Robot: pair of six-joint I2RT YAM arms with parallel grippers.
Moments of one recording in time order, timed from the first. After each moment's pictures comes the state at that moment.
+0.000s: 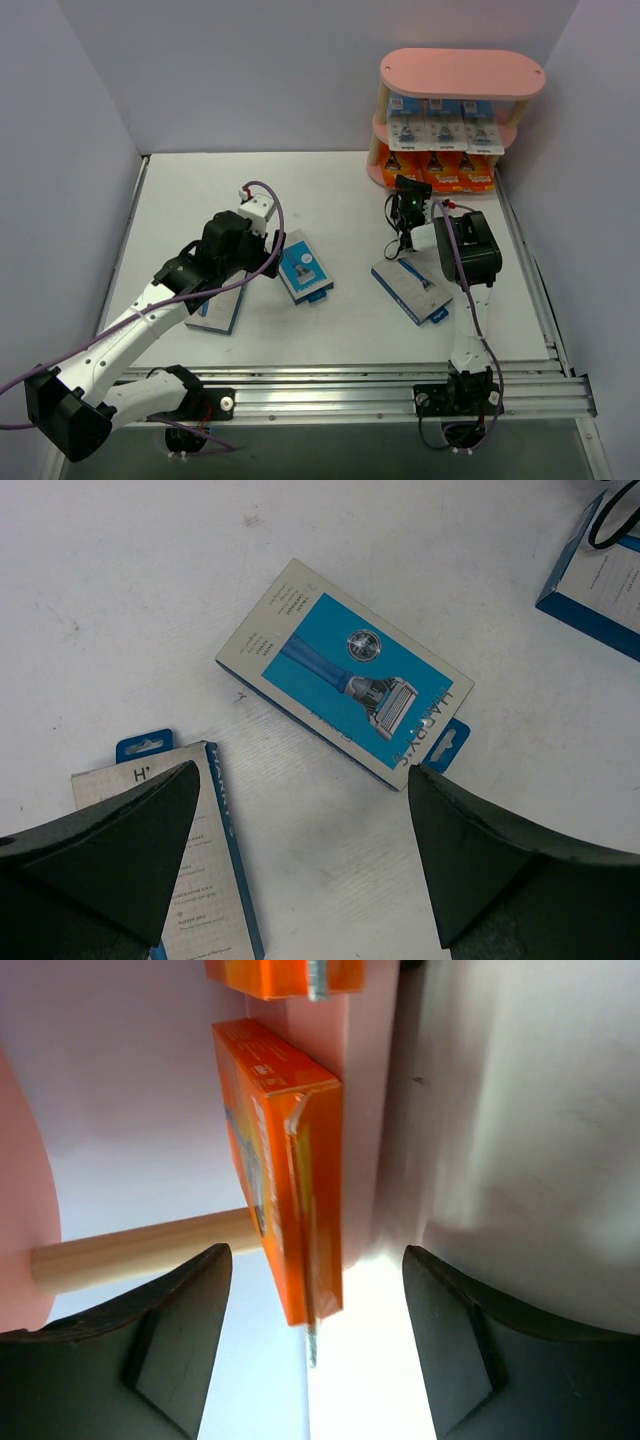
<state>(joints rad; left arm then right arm) -0.64 1.09 1.00 -0.46 -0.15 -0.12 0.18 2.25 1.17 0.76 0.42 1.65</state>
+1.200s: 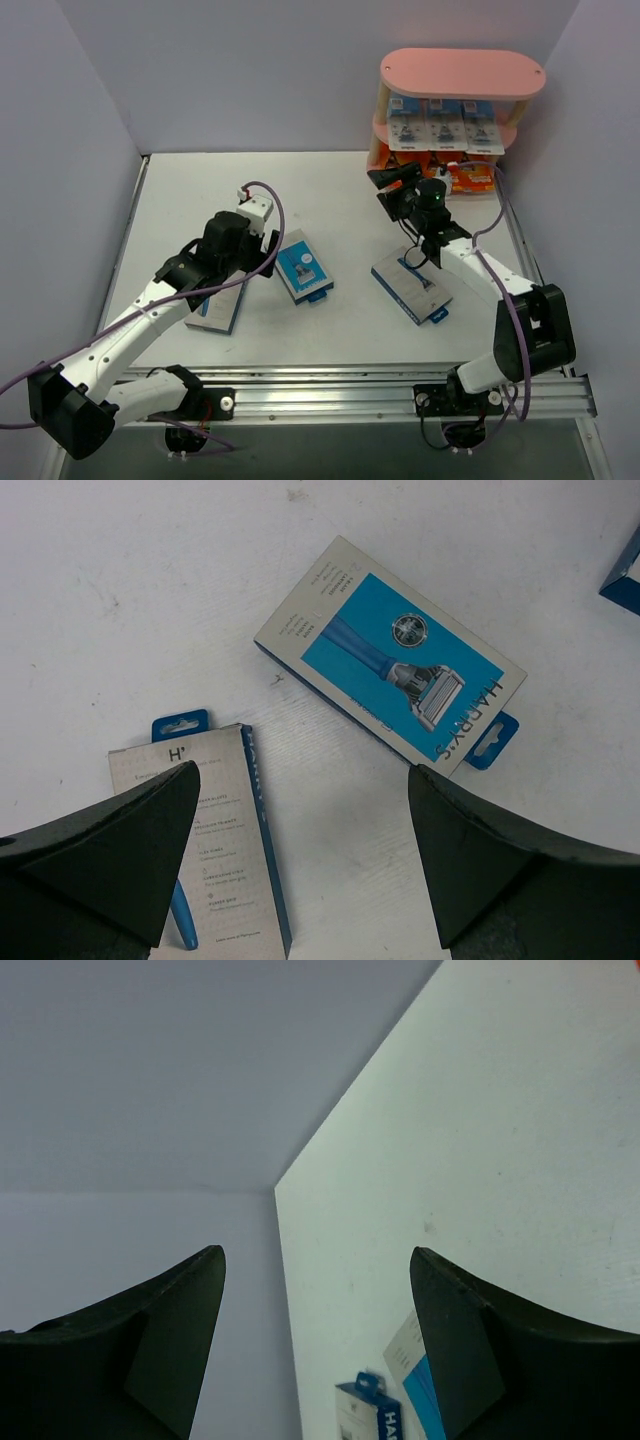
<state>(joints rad) -0.62 1.11 1.00 -0.49 -0.21 -0.09 0.28 1.48 0.89 0.33 0.01 1.26</state>
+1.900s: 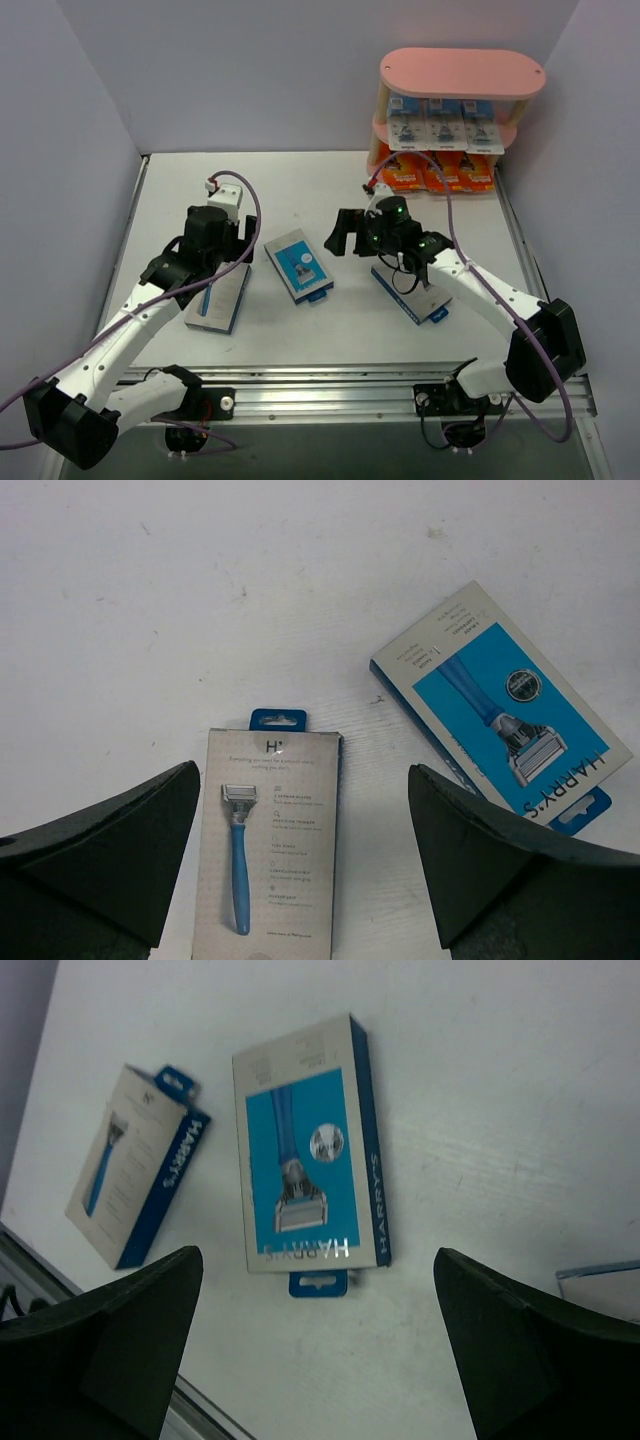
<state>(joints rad) -0.53 1.07 1.00 -0.49 -0.35 -0.12 0.54 1.36 1.01 -0.17 -0.14 0.52</state>
